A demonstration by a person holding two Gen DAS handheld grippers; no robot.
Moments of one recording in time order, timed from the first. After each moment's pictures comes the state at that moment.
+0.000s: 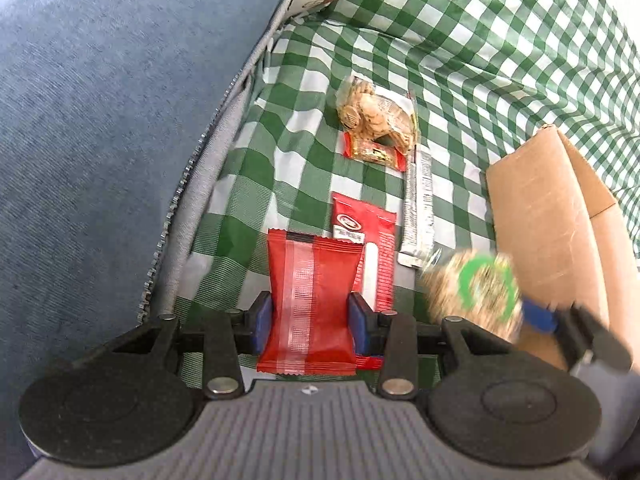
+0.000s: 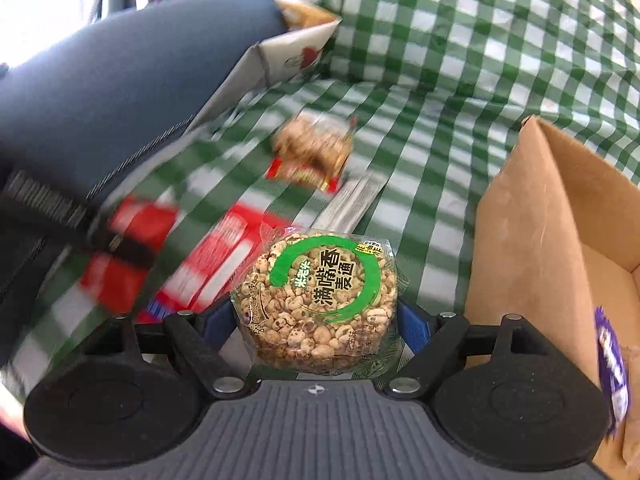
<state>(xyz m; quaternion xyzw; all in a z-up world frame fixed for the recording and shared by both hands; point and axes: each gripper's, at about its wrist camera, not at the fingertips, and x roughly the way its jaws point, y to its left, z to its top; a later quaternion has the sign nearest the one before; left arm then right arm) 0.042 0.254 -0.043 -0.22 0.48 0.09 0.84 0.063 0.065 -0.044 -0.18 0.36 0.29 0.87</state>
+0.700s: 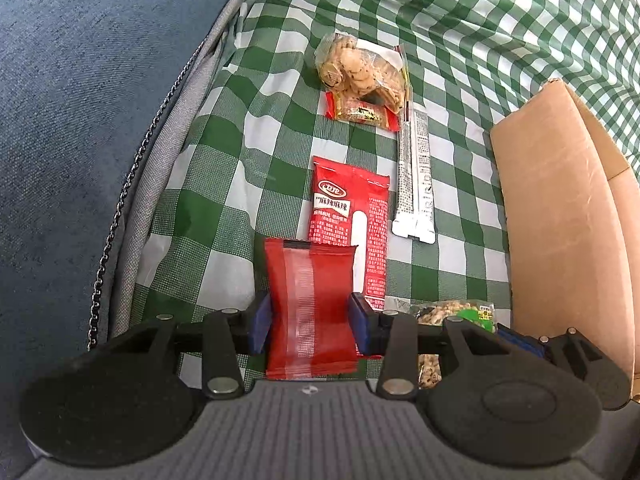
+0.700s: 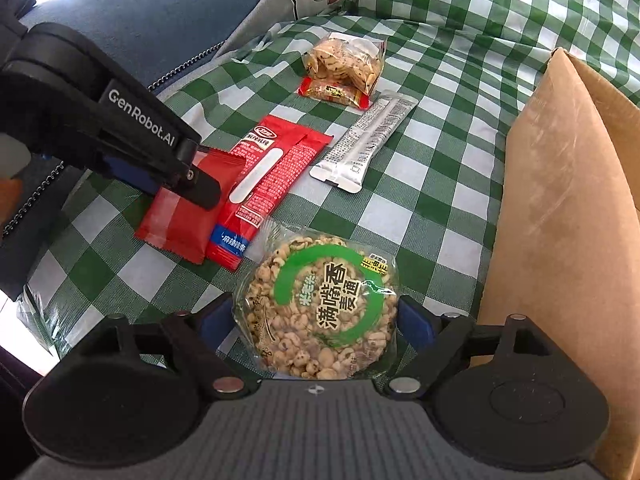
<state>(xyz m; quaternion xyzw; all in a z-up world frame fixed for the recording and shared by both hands) 0.062 0.227 -0.065 -0.18 0.53 0.08 0.83 0.047 0.051 -0.065 -0.19 0.43 0.31 0.83</state>
